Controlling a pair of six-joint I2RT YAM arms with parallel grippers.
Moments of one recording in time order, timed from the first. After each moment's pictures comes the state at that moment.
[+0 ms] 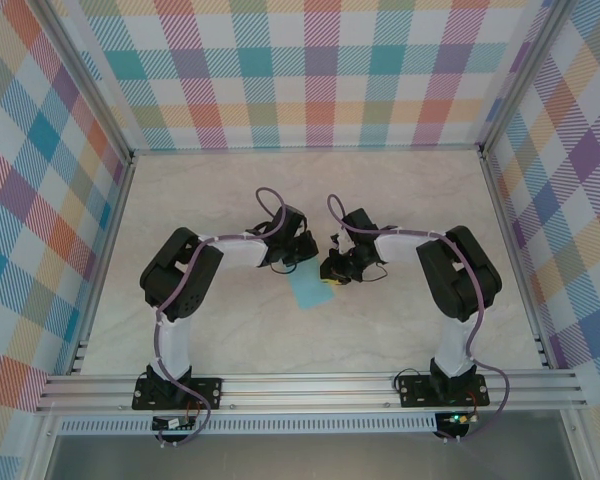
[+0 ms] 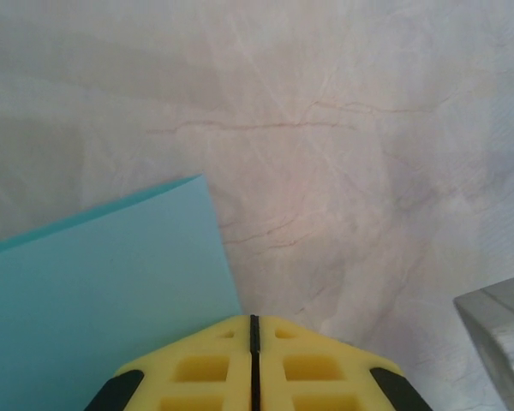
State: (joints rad) left arm -0.62 1.99 1.15 -0.02 0.20 -0.88; right arm 0.52 1.89 1.02 -0.36 -0.61 0.60
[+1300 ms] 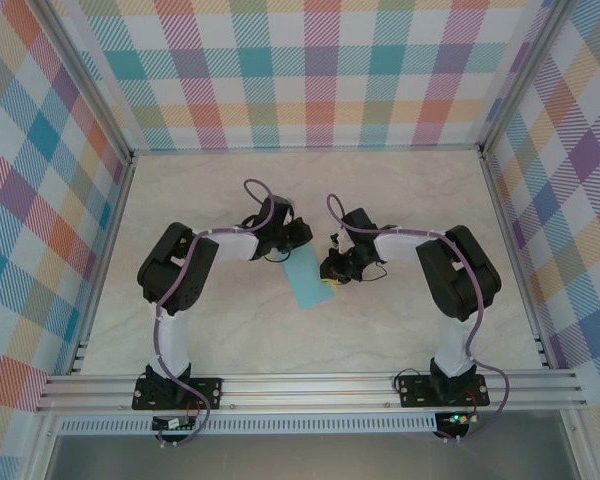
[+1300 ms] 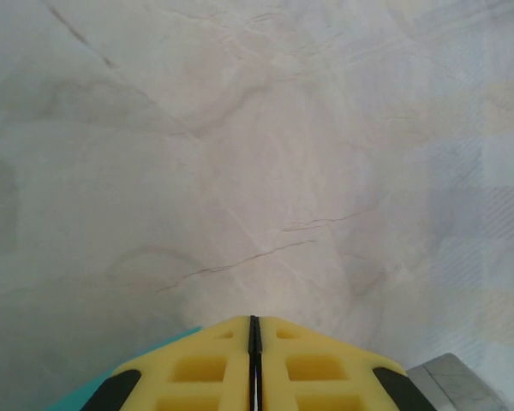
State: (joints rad) left arm -0.53 2.02 1.15 0.14 0.29 -0.85; right arm 0.52 1.89 1.03 -0.36 -0.61 0.60
